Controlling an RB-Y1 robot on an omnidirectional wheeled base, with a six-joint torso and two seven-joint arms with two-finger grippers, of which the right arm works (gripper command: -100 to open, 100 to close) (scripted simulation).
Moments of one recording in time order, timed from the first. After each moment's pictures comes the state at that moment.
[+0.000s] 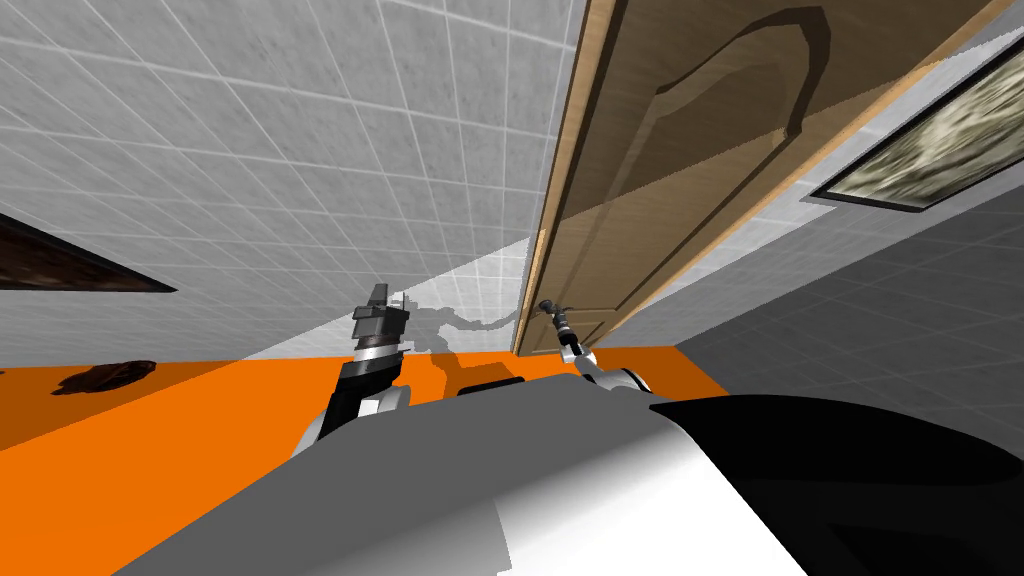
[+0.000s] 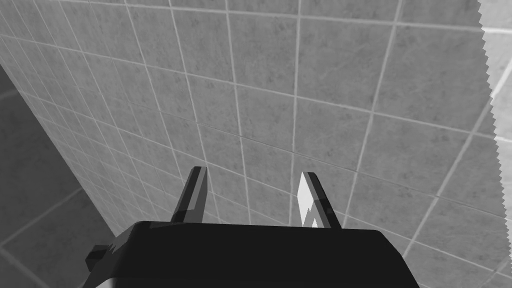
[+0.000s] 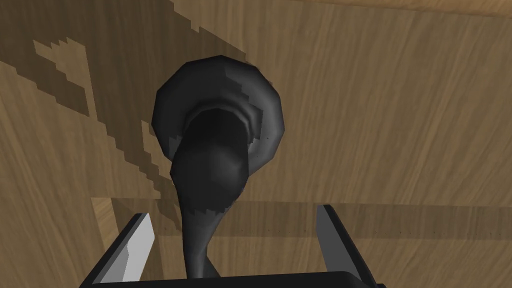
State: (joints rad) arm -0.23 -0.37 -0.09 -0.50 -0.03 -0.81 -0.22
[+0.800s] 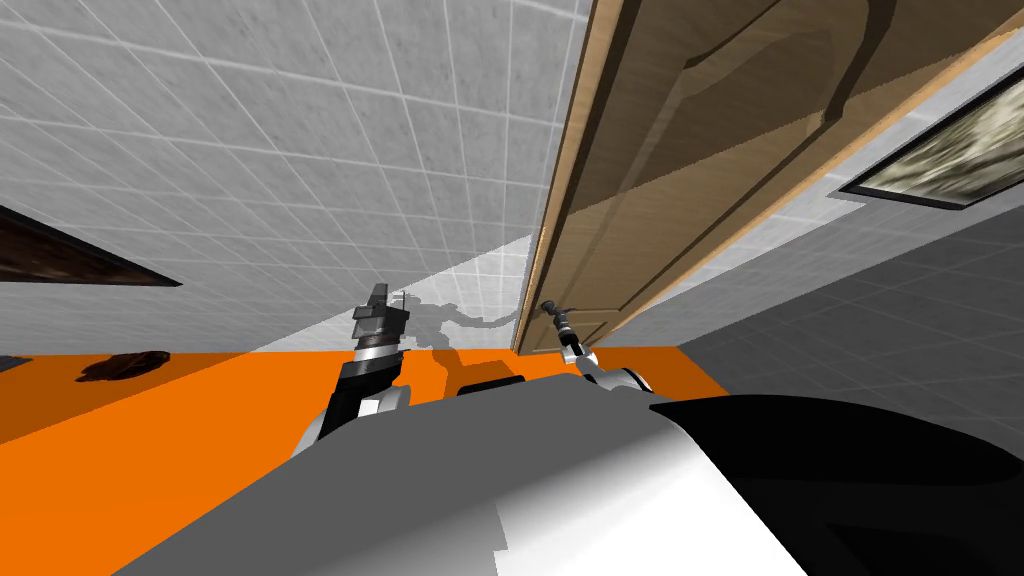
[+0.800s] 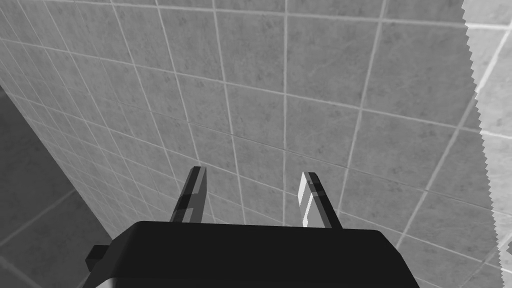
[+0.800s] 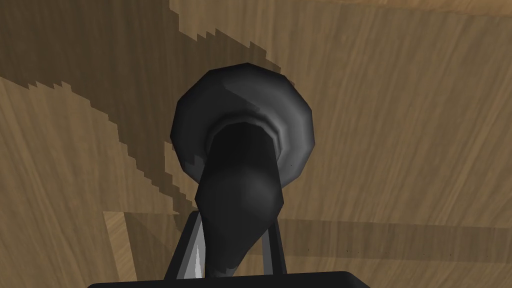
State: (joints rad) arm -0.23 -0.38 -0.08 -0.49 -0.02 -0.82 -0.24
